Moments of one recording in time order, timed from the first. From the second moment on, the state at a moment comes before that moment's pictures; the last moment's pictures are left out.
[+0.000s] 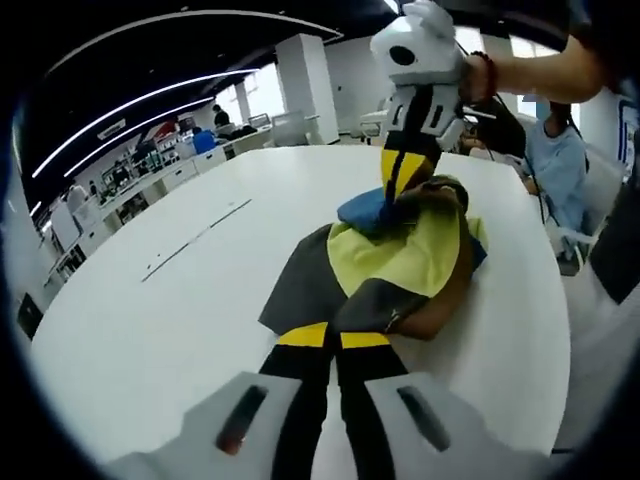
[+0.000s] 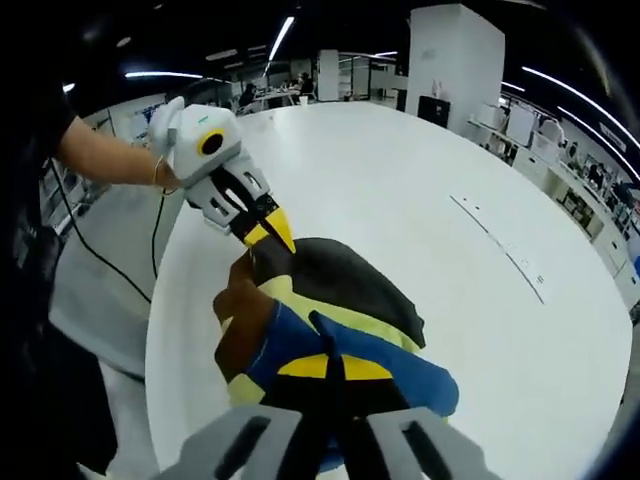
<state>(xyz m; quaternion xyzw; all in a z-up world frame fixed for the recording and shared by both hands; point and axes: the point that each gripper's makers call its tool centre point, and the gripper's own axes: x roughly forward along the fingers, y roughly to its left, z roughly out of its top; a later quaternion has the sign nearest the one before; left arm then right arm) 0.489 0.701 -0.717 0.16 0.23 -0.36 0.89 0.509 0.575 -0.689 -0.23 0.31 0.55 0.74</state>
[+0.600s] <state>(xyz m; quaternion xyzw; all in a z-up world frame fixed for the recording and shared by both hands) 0.478 0.735 -0.651 0.05 0.17 -0.29 0.94 0.533 0.520 -0.623 -0.17 0.23 0.44 0.85</state>
